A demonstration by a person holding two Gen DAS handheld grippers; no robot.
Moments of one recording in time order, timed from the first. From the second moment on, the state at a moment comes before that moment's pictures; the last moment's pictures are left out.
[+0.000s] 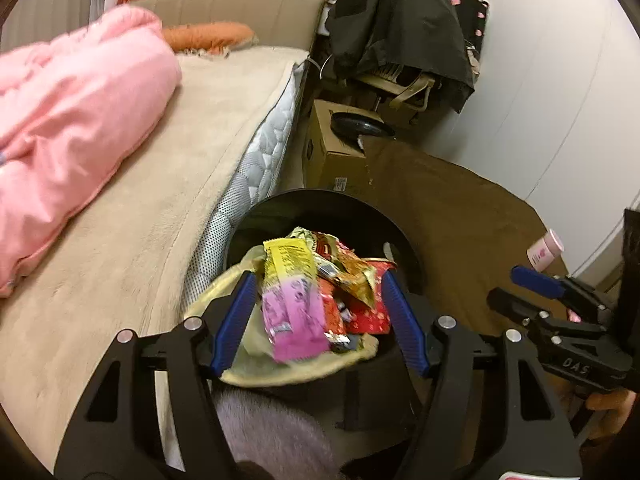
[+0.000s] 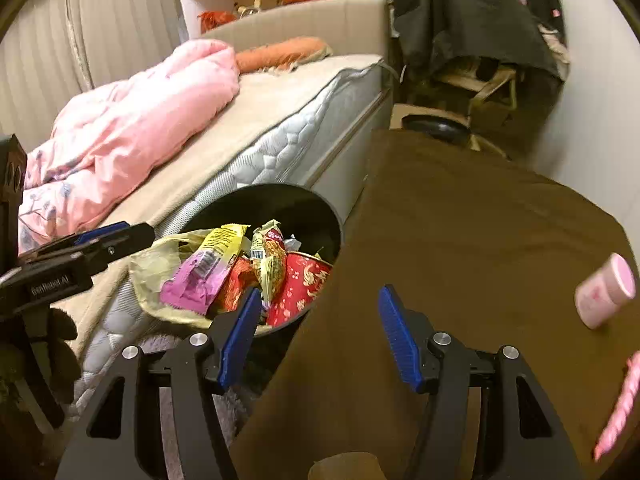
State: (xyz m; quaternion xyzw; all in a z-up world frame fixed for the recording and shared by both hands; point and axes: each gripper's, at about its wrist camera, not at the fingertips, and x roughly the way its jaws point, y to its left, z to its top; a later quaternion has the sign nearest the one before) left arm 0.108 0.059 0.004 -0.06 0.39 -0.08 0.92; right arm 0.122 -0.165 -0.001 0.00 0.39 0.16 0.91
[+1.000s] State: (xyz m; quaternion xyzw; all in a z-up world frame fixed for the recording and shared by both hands) left arm -0.022 0.011 0.000 0.02 0.37 -0.05 0.93; right arm -0.029 -0.182 -0.001 0.00 0.36 0.07 0.93
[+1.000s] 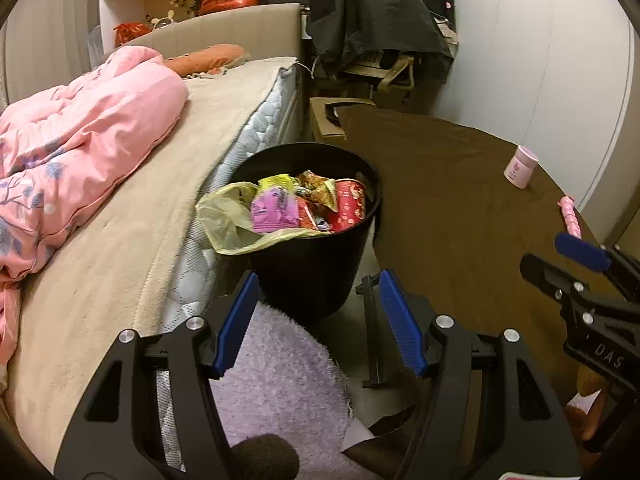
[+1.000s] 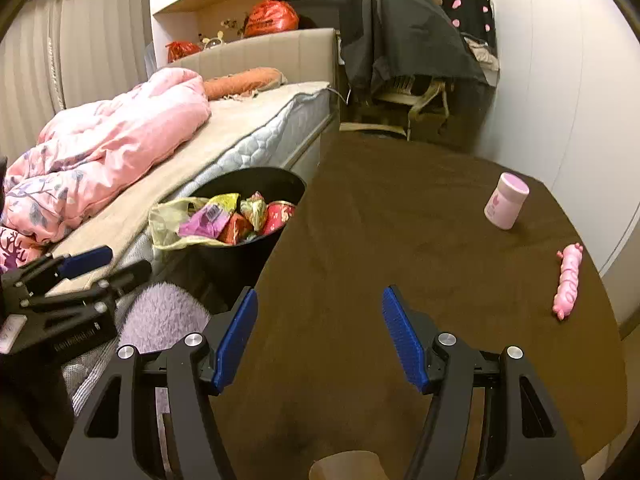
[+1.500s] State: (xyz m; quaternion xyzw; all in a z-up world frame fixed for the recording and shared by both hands) left arm -0.016 0.027 0.002 0.02 0.37 -0.04 0.93; right arm -0.022 -0.172 -0.004 0.01 0.36 0.07 0.93
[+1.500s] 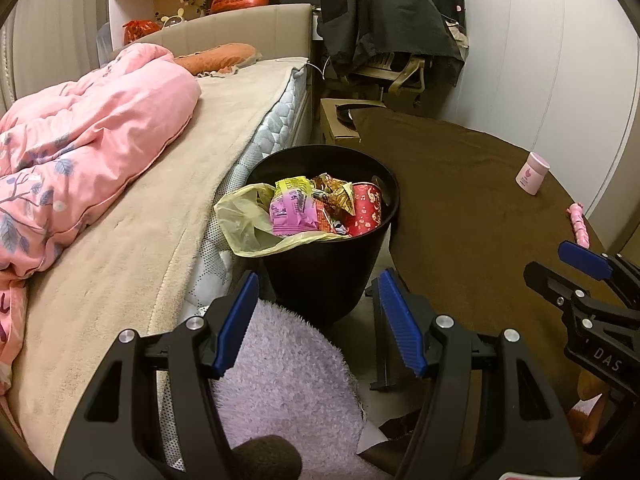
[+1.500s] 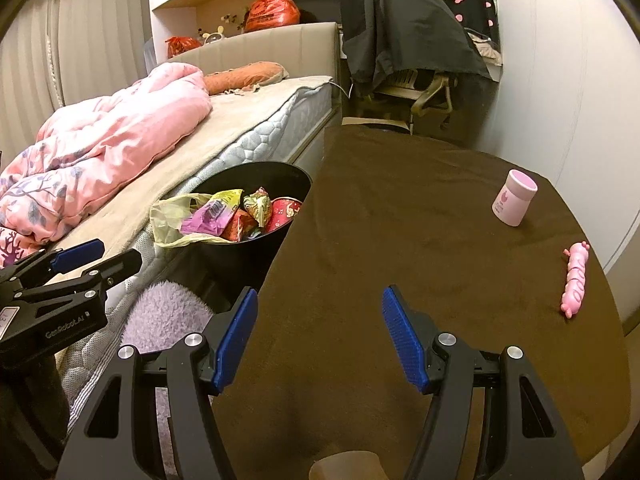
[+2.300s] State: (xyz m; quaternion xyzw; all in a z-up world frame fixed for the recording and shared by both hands) left arm -0.017 0.023 0.001 0.02 0.38 -0.04 0.93; right arm -0.022 -0.171 -0.006 0.01 0.36 0.07 0.93
